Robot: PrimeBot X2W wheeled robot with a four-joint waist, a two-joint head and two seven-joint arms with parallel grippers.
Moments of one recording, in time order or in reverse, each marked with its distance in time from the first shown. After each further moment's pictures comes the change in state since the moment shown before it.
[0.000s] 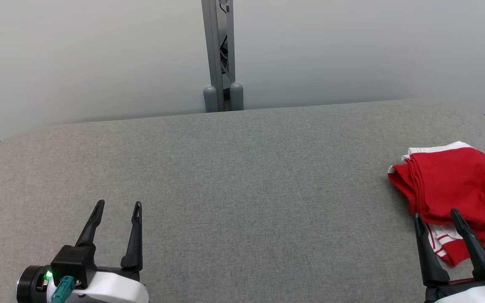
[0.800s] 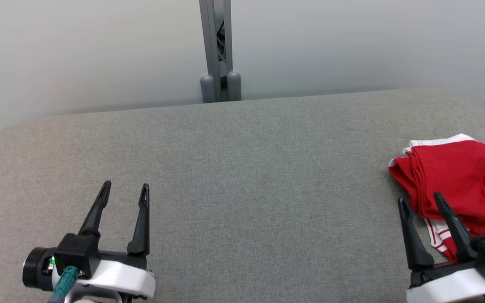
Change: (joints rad) left arm -0.061 -0.027 0.003 -0.007 0.014 -0.031 -0.031; right arm -0.104 -0.005 0.054 0.081 0.026 0.000 -0.041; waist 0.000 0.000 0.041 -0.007
